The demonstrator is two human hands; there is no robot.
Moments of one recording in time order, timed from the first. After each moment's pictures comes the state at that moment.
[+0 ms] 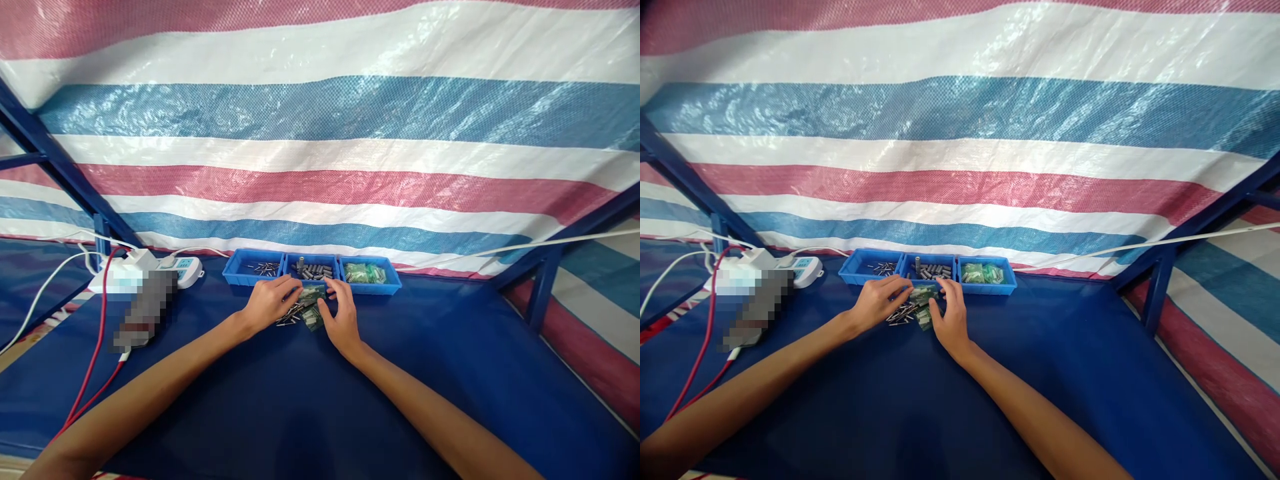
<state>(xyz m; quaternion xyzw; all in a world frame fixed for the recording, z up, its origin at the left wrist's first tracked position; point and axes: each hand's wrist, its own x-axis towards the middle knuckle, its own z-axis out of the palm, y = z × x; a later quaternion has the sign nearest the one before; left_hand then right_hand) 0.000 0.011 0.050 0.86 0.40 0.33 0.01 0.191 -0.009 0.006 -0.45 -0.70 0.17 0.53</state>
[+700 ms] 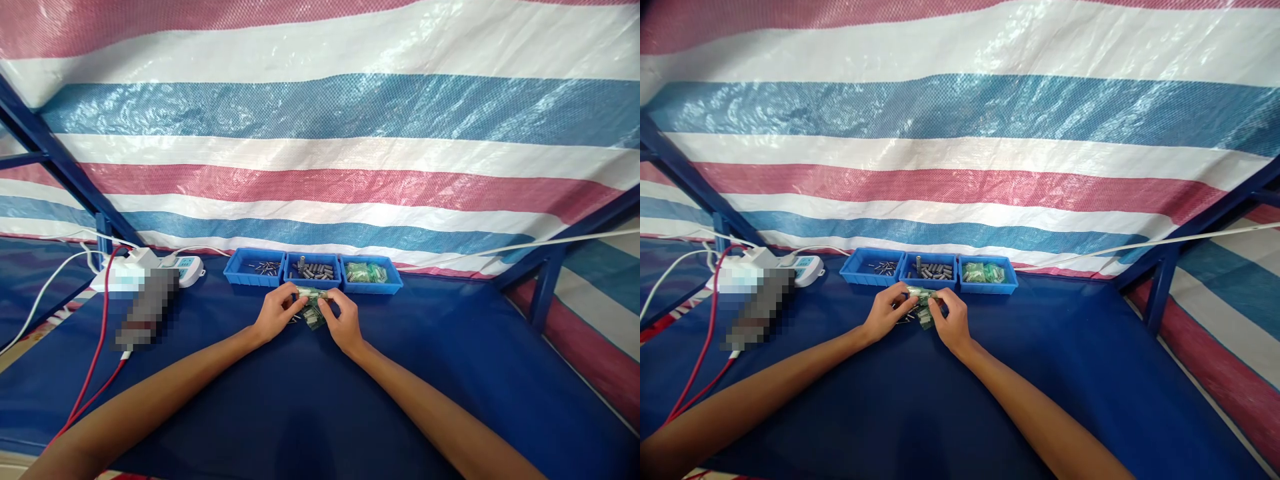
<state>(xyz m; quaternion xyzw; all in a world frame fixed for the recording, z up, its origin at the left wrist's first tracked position) 0.012 0.001 0.012 0.74 0.44 0.44 0.25 0.192 -0.009 0.009 -0.42 -0.72 0.22 0.51</state>
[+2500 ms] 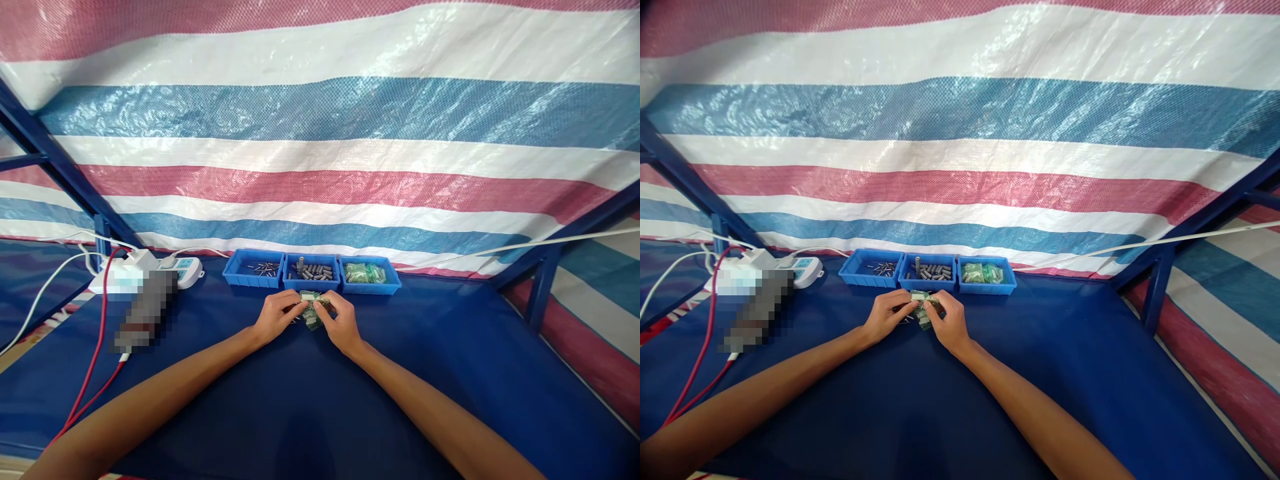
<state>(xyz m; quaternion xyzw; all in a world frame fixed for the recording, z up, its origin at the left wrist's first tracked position) 0.011 0.001 0.008 0.80 0.37 0.44 0.20 0.193 -0.009 0.004 -0.40 -0.73 0.26 0.49</state>
